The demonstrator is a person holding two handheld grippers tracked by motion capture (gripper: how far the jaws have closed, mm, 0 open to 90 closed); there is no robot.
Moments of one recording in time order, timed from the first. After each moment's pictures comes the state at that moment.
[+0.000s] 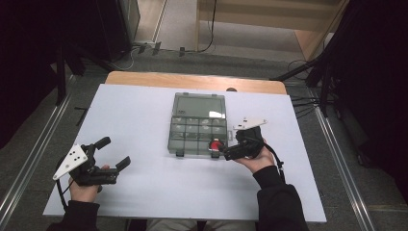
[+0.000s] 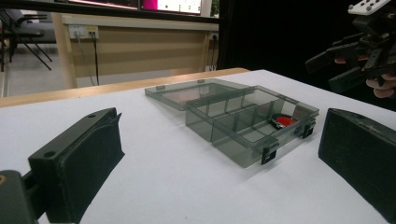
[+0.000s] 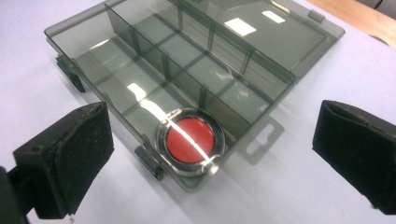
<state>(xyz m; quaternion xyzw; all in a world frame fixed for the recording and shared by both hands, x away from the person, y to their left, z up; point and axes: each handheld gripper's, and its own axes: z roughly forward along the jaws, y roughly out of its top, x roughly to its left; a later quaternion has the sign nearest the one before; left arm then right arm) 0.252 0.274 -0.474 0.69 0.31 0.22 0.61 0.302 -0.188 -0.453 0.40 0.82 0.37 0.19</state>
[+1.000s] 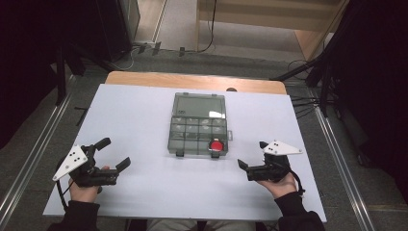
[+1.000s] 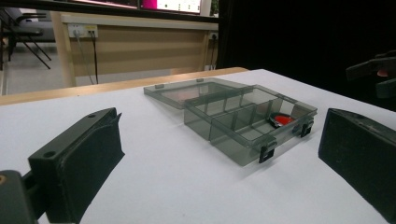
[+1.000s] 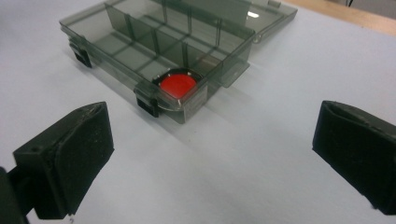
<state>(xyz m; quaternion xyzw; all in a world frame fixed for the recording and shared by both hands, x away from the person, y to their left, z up) 0.250 0.274 -0.474 0.69 0.31 0.22 0.61 0.234 -0.246 -0.475 0.43 0.76 0.43 0.21</state>
